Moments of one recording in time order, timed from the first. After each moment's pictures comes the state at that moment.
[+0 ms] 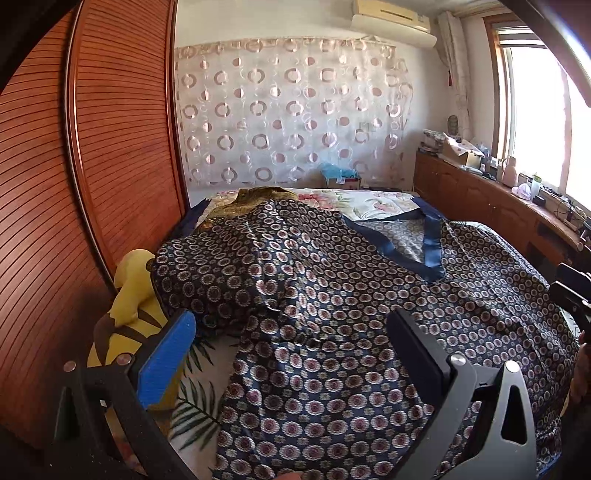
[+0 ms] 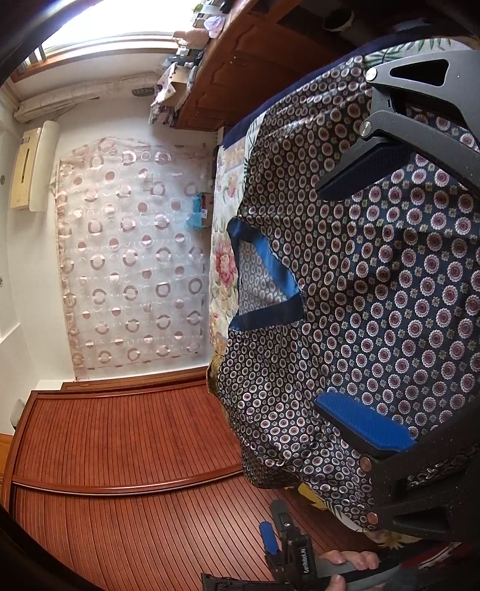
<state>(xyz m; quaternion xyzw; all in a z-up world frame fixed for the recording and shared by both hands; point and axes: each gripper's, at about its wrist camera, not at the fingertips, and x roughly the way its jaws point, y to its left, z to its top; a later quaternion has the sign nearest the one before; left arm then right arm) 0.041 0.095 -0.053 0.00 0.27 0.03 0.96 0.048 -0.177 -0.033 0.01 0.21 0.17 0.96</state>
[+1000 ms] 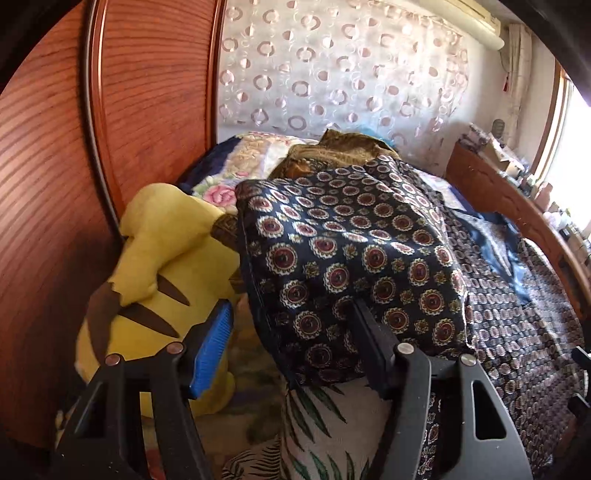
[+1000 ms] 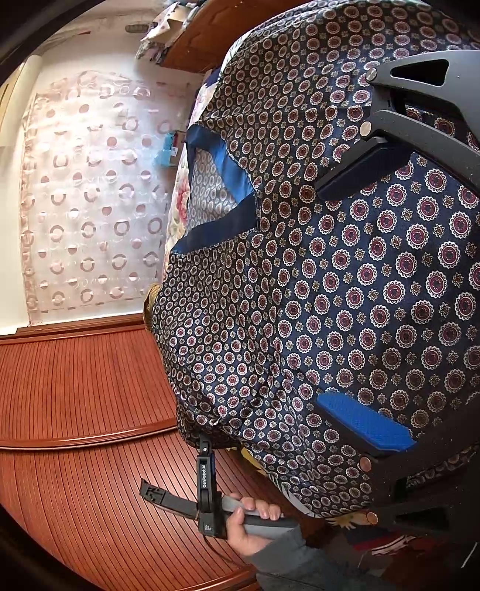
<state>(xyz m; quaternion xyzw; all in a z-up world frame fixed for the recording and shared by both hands) 0.131 0.239 -0.116 -0.11 0.36 0.05 0.93 0.083 -0.146 -0.057 -0.04 0.28 0.27 0.92</state>
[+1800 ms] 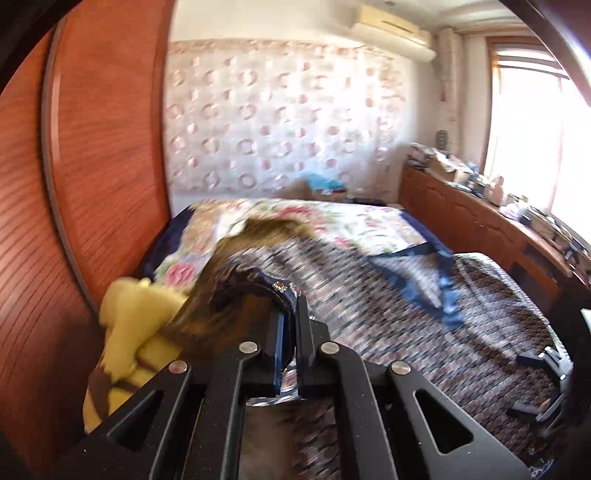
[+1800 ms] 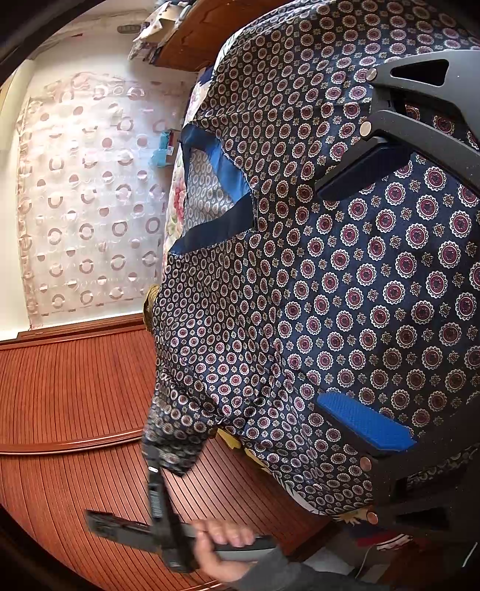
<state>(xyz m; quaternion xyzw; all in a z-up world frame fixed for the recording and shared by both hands) 0.119 0.170 -0.019 -0.03 0.26 -0.03 0.96 0.089 -0.139 -0.065 -0.03 0.28 0.27 0.92</state>
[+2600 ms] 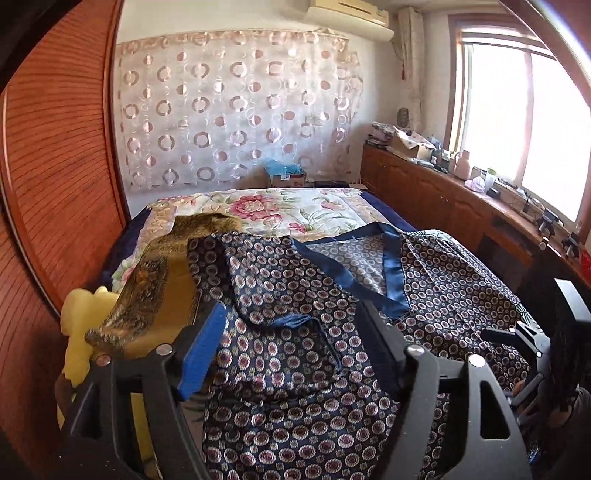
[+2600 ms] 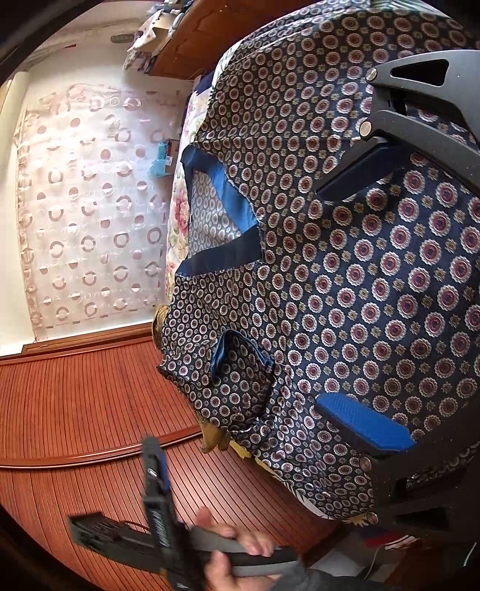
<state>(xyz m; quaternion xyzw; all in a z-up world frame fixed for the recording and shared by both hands) 0.112 0.106 -0.018 -0.01 0.29 -0.09 0.95 0.098 -0.161 -0.056 -0.02 0.28 0.26 0.92</state>
